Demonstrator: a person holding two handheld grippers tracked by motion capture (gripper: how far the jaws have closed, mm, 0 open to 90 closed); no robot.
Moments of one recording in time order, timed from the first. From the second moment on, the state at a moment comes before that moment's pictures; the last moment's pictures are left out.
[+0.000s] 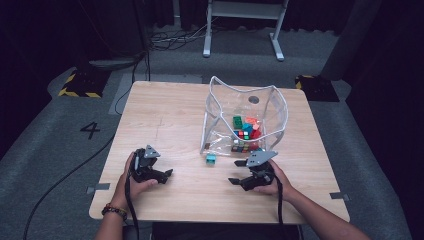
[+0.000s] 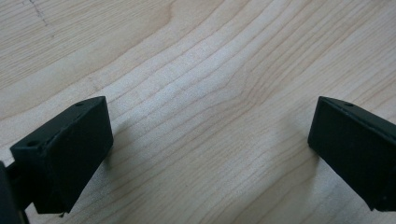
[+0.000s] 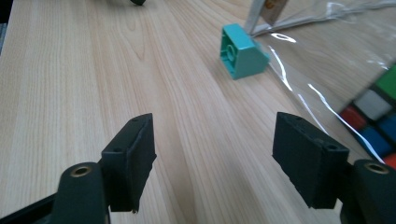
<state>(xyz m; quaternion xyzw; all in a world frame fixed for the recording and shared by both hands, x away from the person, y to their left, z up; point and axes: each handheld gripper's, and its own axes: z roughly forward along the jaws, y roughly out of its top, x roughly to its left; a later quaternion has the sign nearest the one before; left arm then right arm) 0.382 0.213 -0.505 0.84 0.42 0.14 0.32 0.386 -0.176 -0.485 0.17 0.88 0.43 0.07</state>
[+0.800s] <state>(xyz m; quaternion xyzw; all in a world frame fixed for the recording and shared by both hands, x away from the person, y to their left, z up) 0.382 0.213 -0.505 0.84 0.42 0.14 0.32 0.412 -0.114 -0.494 0.14 0.88 0.43 0.13</state>
